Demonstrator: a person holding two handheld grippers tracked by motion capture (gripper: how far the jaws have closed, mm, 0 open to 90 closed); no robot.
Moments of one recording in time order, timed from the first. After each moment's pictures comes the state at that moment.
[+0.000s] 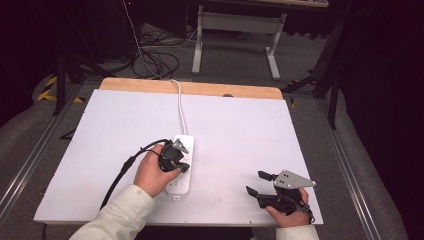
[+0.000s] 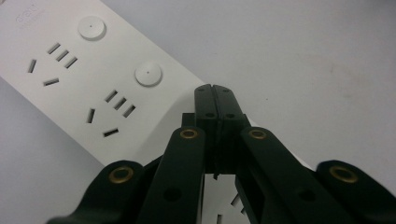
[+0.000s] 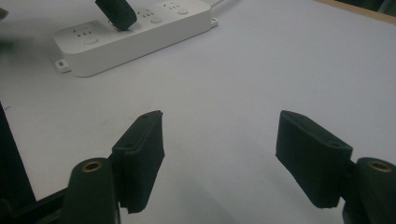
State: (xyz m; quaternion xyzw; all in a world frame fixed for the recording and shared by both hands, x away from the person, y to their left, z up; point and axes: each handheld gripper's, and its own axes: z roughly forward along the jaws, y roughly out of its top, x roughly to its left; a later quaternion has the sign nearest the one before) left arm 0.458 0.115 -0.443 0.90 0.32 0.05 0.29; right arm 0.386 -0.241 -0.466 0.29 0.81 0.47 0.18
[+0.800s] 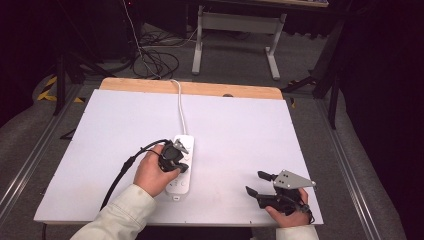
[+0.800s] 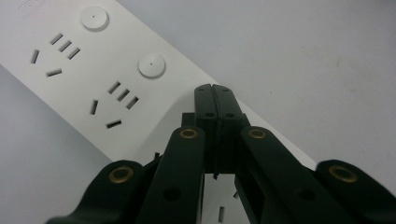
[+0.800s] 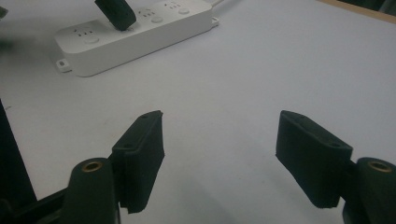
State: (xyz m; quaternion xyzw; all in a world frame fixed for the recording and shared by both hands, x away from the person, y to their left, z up) left arm 0.456 0.114 -0.443 0.91 0.32 0.05 0.27; right arm 0.386 -0.240 -0.466 0.29 0.81 0.47 0.18
